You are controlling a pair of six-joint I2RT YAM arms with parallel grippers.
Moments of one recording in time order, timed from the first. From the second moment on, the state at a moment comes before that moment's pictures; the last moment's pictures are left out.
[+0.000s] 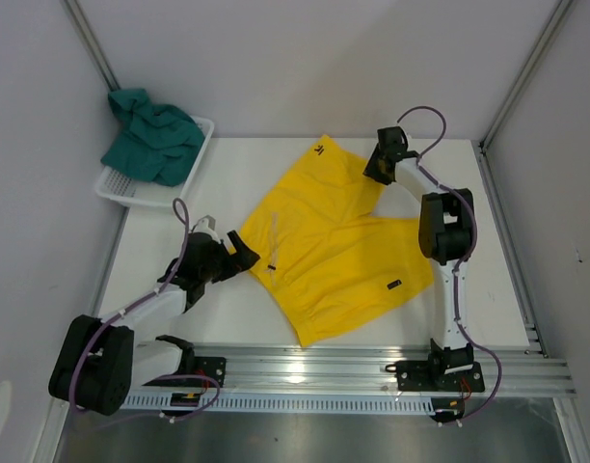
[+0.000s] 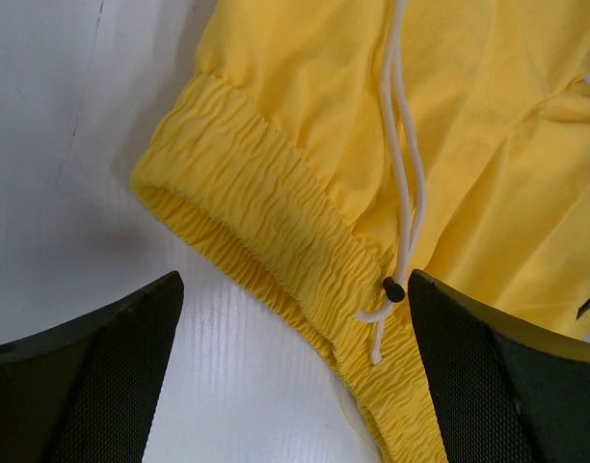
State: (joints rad) left arm -0.27 1.12 0.36 0.12 0.14 -0.69; right arm 0.20 2.34 1.92 -0.38 0.11 0.57
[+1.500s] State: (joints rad) left arm -0.19 1.63 0.60 0.48 0.26 -0.87; right arm -0.07 2.20 1.42 0.14 -0.30 0.80
